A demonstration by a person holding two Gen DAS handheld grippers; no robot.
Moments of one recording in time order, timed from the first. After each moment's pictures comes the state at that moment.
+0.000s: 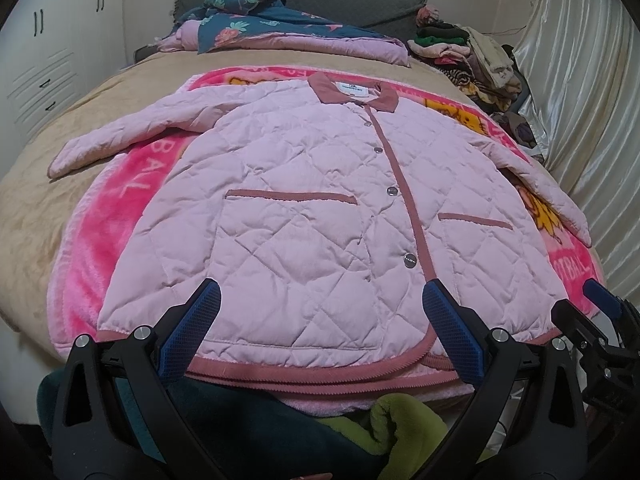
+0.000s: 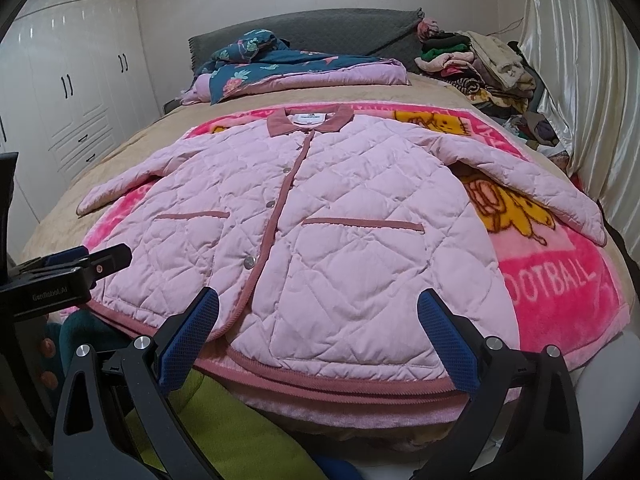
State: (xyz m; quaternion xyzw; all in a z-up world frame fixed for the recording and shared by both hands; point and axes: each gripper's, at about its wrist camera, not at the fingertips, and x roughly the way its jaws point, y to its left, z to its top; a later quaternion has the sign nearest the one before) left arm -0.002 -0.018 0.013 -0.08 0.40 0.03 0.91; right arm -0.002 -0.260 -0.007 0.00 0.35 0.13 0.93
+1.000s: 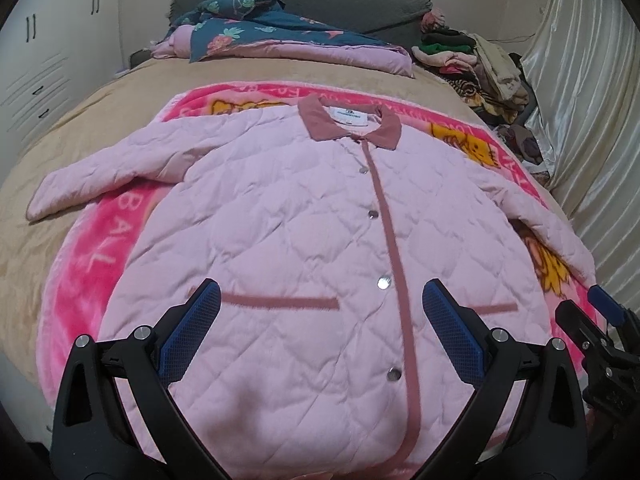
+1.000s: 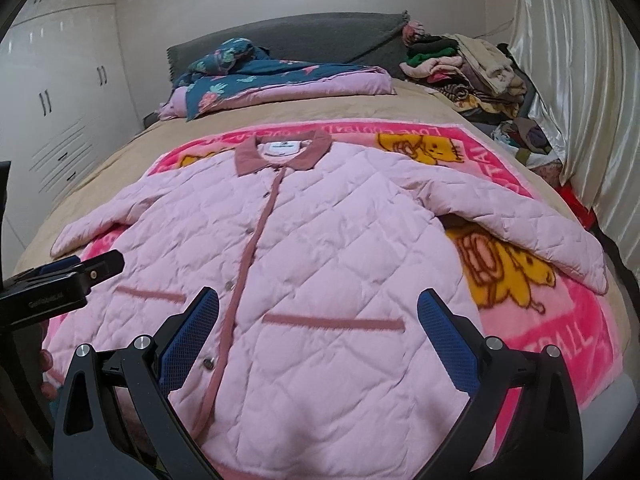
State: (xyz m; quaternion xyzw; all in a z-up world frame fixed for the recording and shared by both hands) left arm 0.114 -0.021 0.038 -0.08 0.40 0.03 0.91; right arm 0.111 -0.272 0.029 0.01 0.35 0.10 0.93
